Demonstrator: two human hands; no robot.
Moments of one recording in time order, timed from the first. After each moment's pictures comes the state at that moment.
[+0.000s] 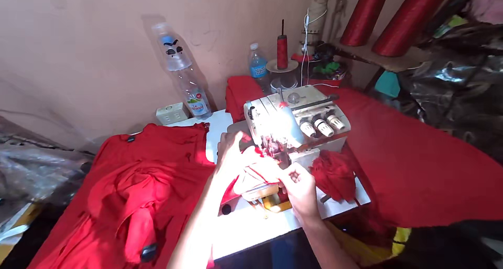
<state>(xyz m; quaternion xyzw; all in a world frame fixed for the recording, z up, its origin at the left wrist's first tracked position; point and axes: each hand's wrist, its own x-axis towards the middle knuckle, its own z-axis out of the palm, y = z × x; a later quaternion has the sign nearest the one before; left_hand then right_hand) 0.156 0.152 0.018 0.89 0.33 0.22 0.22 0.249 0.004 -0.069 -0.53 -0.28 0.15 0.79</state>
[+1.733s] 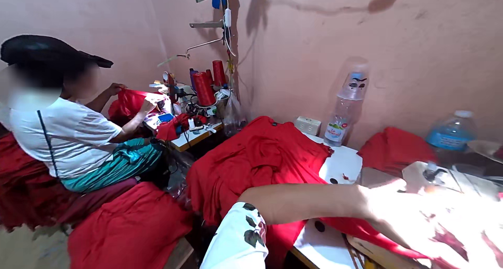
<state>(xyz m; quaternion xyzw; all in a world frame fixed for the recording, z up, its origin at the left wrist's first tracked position) 0.133 0.074 0.112 0.99 0.12 0.01 0.03 0.296 -0.010 -0.031 -0.41 -0.58 0.32 0.63</state>
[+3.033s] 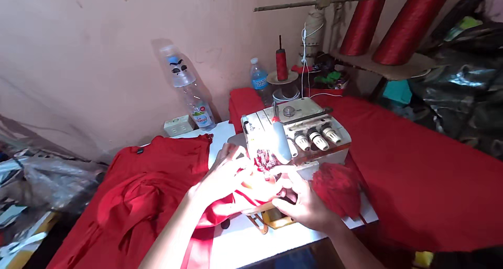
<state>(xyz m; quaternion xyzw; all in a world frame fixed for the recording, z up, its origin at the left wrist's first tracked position) 0.139 0.147 0.049 0.97 0.18 0.10 0.10 0.298 -0.011 -0.050 -0.43 -0.58 0.24 0.65</state>
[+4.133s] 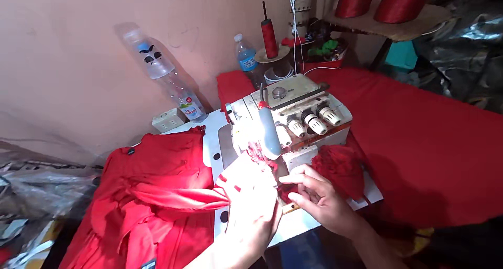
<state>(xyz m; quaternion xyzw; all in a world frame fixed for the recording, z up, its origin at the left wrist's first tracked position) 0.143 0.050 -0.004 0.95 0.11 0.26 -0.11 0.309 -0.044 -0.080 -0.47 -0.56 0.17 0.66</state>
